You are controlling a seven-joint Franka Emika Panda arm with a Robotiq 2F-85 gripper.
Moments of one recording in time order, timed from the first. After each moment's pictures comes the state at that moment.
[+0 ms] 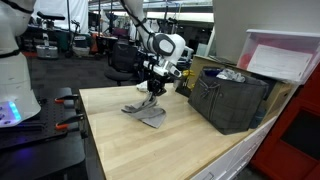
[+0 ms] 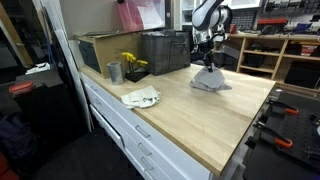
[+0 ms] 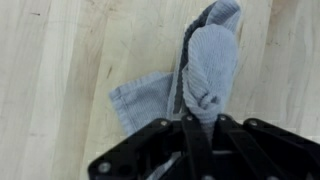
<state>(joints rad) -0.21 0.51 -0.07 -1.87 -0.05 2.08 -0.42</state>
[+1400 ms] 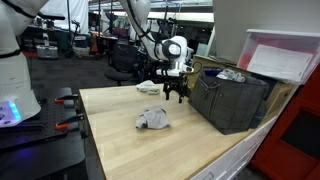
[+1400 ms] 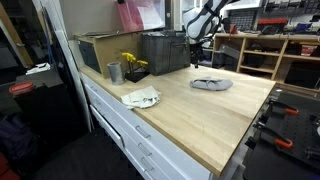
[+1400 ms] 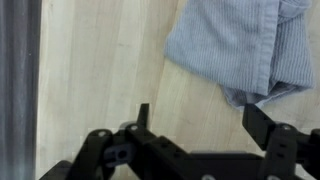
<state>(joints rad) -0.16 0.66 -0.11 -1.68 -0.30 2.32 -0.23</state>
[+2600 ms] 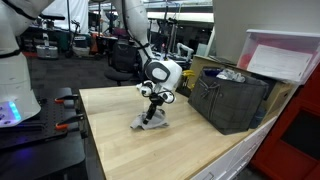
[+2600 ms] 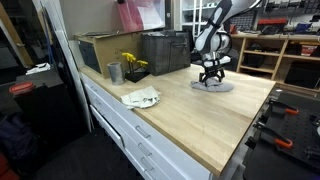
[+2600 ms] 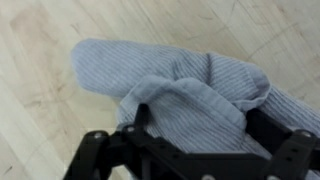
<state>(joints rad) -0.18 0.73 -0.17 -1.89 0.11 2.29 0.31</state>
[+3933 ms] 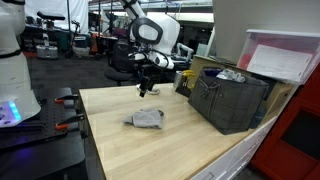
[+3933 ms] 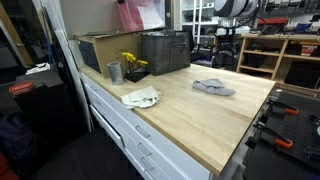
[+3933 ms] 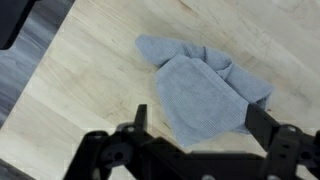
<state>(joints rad) -0.13 0.19 -0.28 -2.23 0.16 2.28 0.44</state>
